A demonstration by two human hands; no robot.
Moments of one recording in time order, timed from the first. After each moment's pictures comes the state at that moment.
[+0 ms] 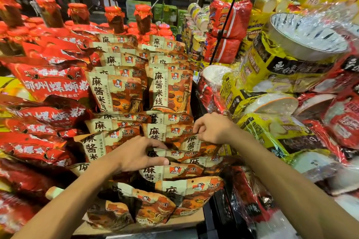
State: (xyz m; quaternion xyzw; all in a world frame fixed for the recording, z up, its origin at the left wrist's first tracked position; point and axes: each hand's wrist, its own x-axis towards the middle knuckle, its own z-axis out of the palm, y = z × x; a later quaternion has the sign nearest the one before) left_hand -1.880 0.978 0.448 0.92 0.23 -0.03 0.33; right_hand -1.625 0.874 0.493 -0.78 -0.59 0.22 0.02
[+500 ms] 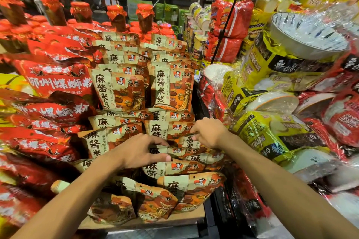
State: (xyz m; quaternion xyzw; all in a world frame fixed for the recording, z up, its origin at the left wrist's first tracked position) left_hand -1.881 0.972 0.451 0.93 0.22 -0.02 0.31; right_hand -1.645 0.875 0.480 -0.76 -0.63 0.13 -0.10
